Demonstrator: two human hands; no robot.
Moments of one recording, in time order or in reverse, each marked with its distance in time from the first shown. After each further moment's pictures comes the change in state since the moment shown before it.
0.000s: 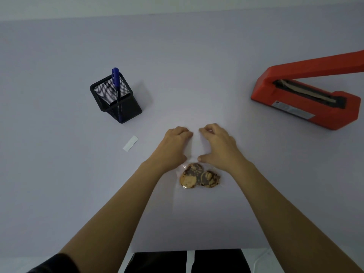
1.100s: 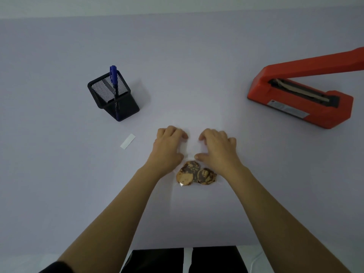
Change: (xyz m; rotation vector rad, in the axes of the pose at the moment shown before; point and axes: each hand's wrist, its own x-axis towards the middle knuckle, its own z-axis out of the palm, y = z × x) left_hand -0.010 -0.002 0.017 -0.086 0.191 -0.062; right_hand -0.011 -0.001 0.009 -0.051 0.113 0.077
